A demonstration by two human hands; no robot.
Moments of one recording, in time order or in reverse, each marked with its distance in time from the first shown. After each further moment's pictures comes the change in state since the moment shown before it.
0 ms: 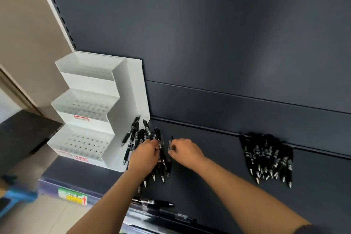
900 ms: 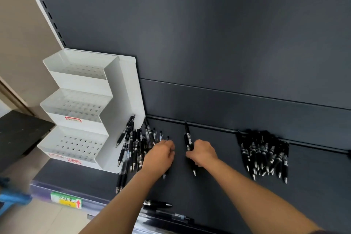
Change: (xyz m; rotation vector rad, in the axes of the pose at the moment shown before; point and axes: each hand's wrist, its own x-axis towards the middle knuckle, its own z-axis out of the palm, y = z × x) left_hand 0.004 0.034 0.023 -0.067 -0.098 0.164; right_hand -0.010 0.038 -0.010 0.162 -0.031 0.480
